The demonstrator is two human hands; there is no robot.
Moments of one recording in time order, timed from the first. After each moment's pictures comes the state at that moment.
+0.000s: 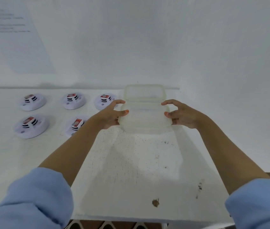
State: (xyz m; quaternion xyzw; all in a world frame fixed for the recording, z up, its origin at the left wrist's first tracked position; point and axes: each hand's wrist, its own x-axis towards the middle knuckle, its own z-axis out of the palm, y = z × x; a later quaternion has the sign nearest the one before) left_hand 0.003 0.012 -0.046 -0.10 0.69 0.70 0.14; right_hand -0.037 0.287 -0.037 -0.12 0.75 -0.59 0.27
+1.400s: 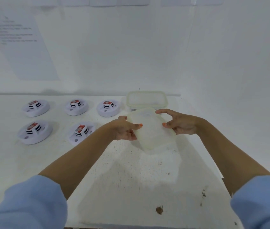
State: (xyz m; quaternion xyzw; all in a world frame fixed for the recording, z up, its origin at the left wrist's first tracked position) left_hand 0.018 0.046 -0.039 -0.17 0.64 0.72 0.20; right_hand -0.038 0.277 -0.031 -0.14 0.70 -0.58 0.40
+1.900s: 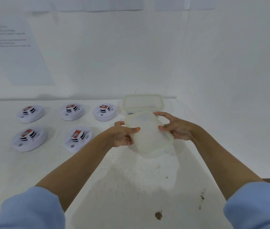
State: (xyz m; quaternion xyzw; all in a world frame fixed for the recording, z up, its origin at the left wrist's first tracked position) left_hand 0.021 0.053 -0.047 -0.20 0.60 0.75 0.18; right_hand -0.040 0.277 -0.049 -0.11 0.69 -0.62 0.36
